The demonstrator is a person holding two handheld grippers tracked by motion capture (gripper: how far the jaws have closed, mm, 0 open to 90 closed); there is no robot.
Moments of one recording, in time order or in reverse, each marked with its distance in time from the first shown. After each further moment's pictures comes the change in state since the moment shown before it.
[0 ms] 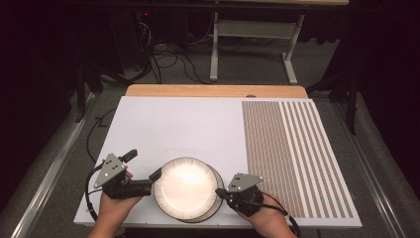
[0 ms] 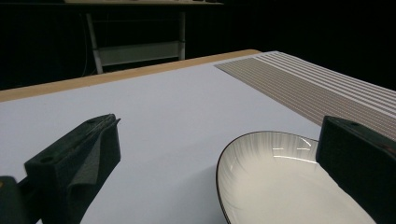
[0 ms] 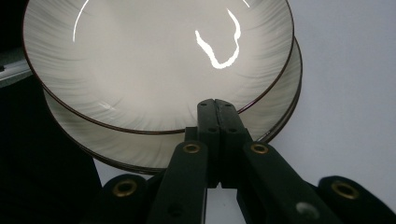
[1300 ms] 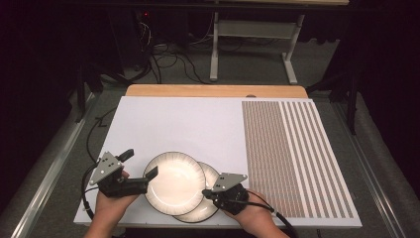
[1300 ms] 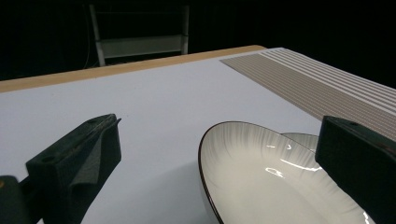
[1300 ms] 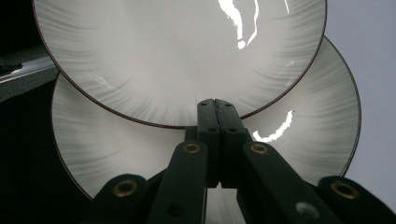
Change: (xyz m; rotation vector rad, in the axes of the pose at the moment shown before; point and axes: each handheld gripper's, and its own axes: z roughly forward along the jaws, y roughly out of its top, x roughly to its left) left arm 0.009 0.001 -0.002 0.041 0.014 -0.037; right arm 0.010 0.016 0.027 -0.003 0.056 -0.042
